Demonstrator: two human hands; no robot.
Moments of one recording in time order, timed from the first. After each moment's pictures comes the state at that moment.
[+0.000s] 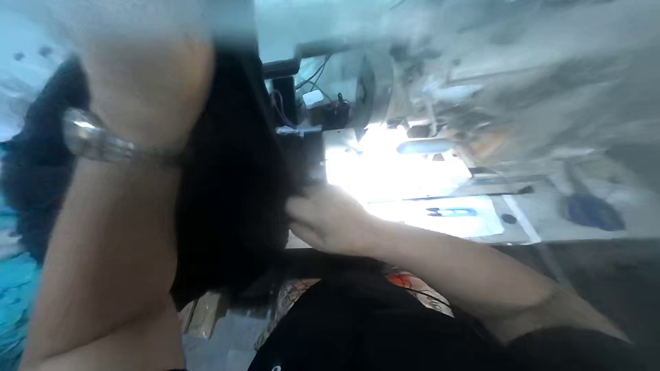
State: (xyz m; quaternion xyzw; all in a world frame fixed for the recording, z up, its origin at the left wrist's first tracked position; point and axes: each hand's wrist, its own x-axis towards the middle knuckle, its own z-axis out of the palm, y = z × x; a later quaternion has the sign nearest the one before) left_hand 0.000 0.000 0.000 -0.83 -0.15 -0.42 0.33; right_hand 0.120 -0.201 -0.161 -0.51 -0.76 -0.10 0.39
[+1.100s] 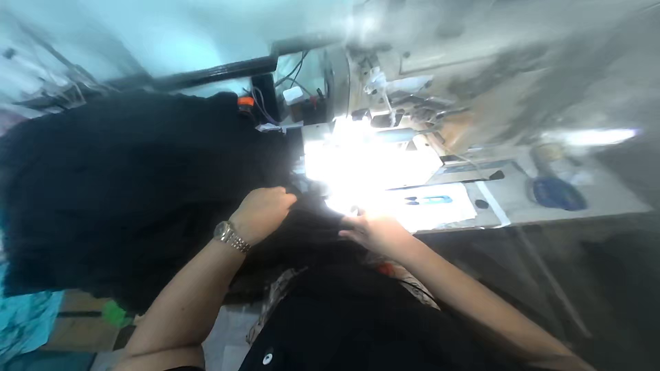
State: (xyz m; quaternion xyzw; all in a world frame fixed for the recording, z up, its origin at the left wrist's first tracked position) left_hand 0.016 -0.084 -0.183 -0.99 -0.11 0.12 0.03; right_hand 0.189 -0.303 -0.293 -0.75 -0.61 0.09 0.22
